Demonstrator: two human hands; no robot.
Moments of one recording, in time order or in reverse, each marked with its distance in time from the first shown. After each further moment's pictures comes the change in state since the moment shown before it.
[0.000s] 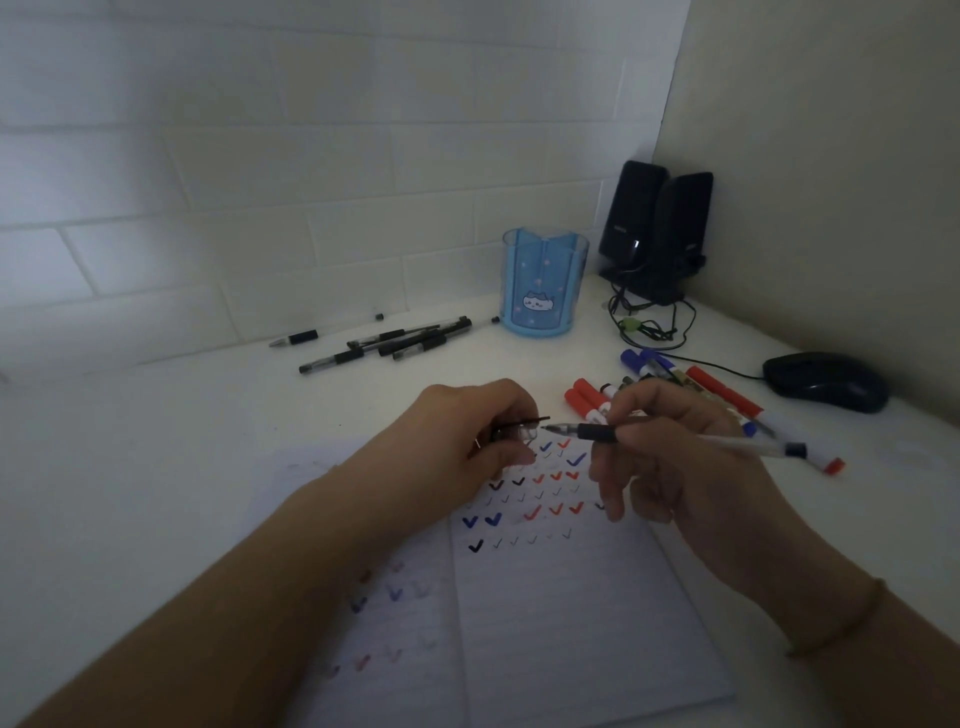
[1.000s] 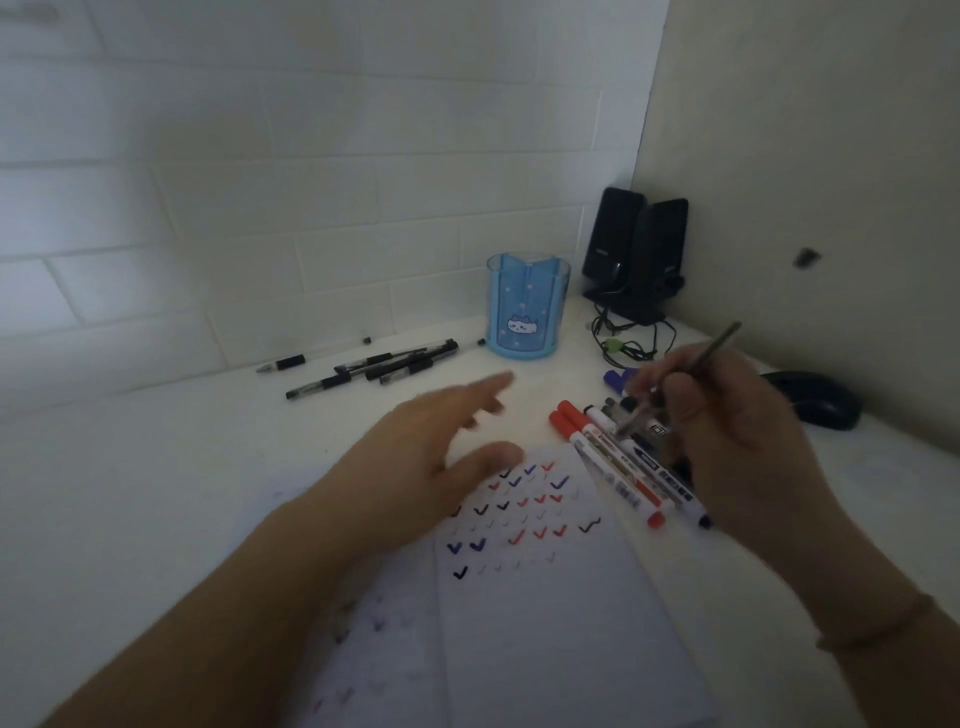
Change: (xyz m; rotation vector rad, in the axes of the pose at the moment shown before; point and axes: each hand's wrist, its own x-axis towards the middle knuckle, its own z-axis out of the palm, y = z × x) left_hand 0.002 -0.010 -0.007 0.117 0.052 0.009; right_hand 0.001 -0.018 -0.023 -0.562 0.286 -0.319
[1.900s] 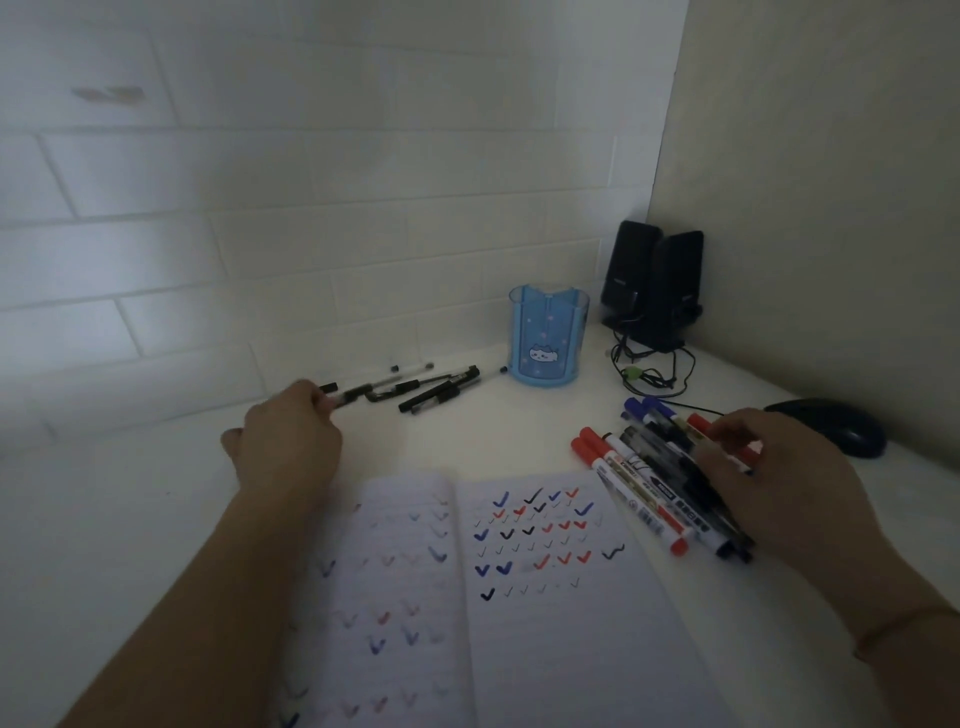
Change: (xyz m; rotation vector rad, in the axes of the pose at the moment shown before) left_hand -0.002 -0.100 -0.038 0.363 0.514 -0.796; right_hand 0.014 0.053 -0.021 -0.693 0.039 0.169
